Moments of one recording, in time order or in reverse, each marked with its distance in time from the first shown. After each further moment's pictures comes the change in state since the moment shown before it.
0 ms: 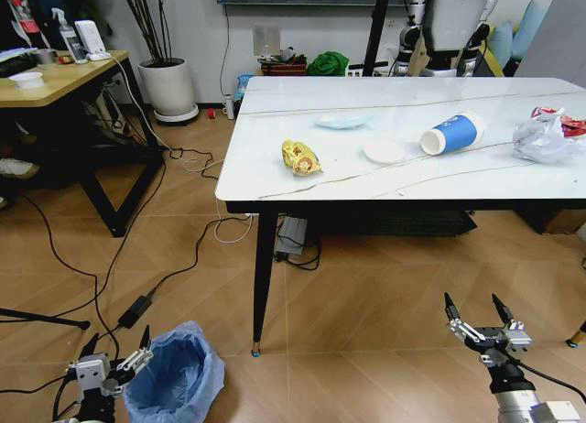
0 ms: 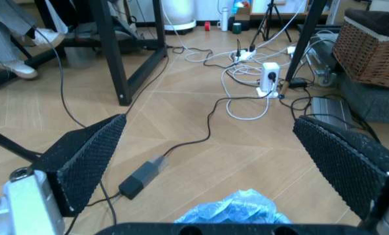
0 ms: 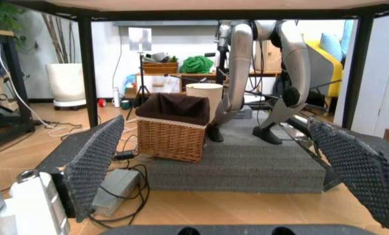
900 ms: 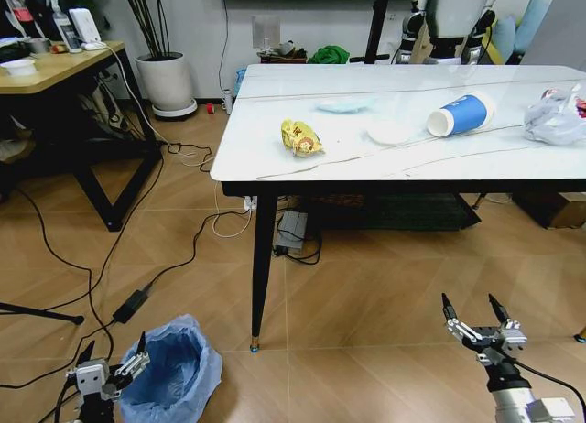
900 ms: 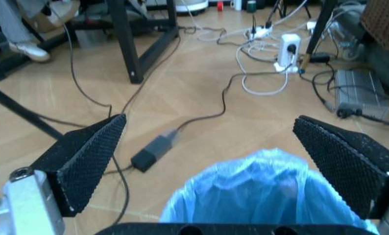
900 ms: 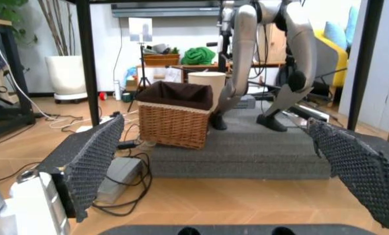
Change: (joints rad) left arm -0.013 -0.008 0.012 0.073 0.039 -0.010 -0.034; right arm 0.035 0.024 -0.023 -0.038 -0.033 -0.001 -0.001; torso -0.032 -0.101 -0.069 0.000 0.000
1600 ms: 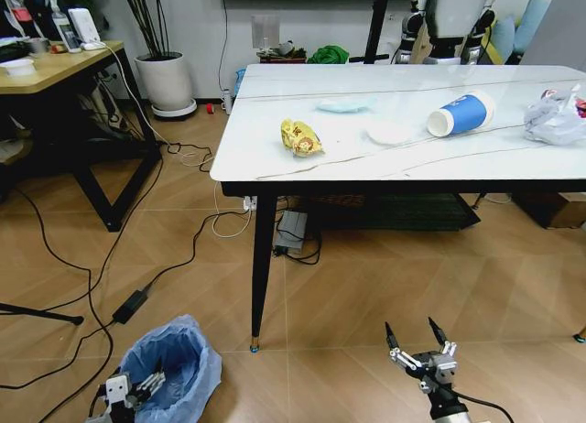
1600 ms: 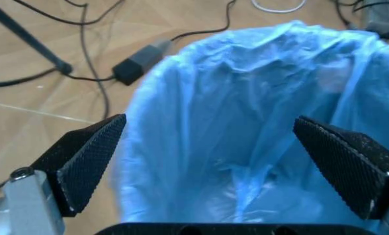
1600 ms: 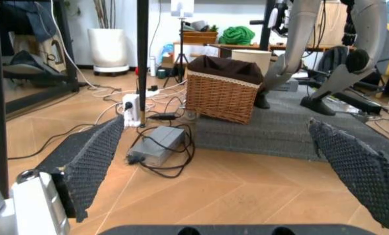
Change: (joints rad) left arm -0.162 0.004 0.050 0.312 -0.072 0.093 0.068; right arm -0.068 0.124 -0.137 -0.032 -0.221 0.116 -0.020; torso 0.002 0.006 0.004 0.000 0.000
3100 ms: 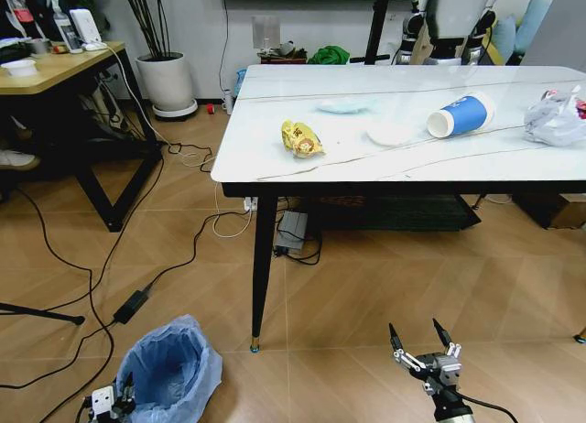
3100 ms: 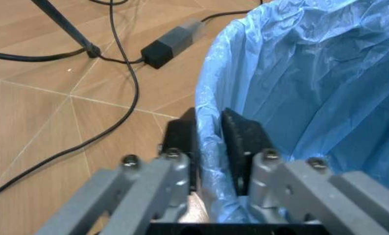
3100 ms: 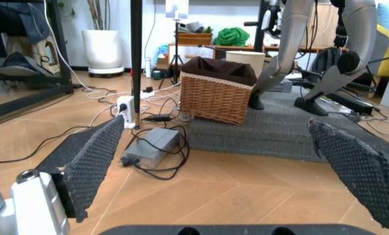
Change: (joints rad) left arm -0.044 0.006 -0.042 0.095 0.009 0.022 -0.009; right arm 0.001 0.000 0.016 0.002 0.011 -0.002 0.000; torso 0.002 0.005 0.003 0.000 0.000
